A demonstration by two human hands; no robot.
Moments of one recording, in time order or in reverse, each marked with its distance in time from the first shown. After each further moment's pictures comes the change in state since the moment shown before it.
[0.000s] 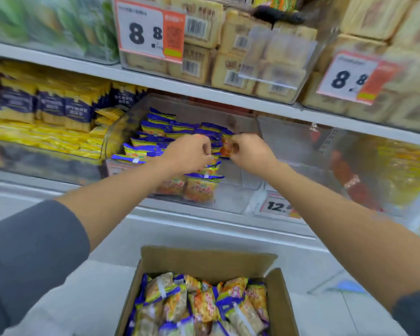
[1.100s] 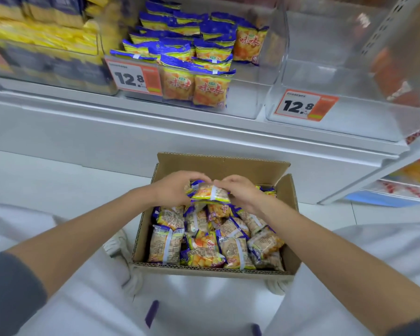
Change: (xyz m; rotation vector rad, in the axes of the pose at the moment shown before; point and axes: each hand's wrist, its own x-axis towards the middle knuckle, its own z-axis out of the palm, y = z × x) left_hand -0.213 -0.048 0.120 -0.303 -0.651 -0.120; right_hand -0.233 -0.042 0.157 1.235 -0.650 0.833
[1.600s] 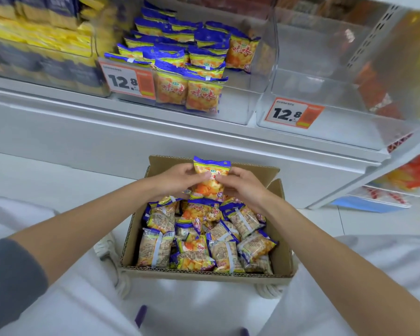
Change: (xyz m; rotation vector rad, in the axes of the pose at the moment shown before) left_hand 0.017 0.024 0.001 -0.554 0.085 -0.201; right_hand -0.016 -0.014 -0.029 0.066 -0.089 -0.271
